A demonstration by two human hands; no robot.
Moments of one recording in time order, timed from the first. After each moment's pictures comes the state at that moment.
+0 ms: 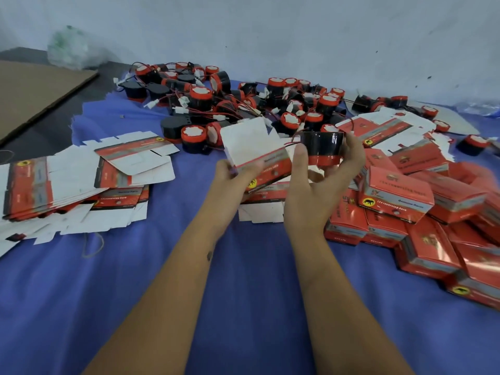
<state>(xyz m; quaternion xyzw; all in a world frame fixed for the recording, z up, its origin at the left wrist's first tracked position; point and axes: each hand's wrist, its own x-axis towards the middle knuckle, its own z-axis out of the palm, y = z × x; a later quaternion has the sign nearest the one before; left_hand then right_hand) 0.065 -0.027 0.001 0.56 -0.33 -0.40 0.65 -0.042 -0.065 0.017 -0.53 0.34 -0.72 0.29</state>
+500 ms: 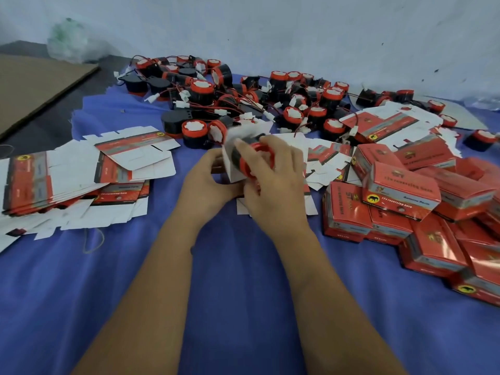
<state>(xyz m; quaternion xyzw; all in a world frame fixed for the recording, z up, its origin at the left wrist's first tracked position) 0.099 -0.010 -0.006 0.64 -0.46 -0.23 0.57 -0.028 -0.058 0.006 -0.83 0.28 -0.48 -0.01</state>
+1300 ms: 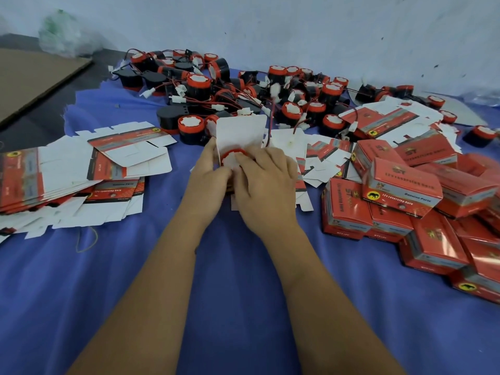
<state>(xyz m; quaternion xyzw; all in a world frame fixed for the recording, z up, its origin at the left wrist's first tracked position) 0.088 -0.018 -0.002 0.60 -0.40 -0.29 0.63 -0.016 -0.054 -0.001 -0.84 0.33 -0.42 -0.01</state>
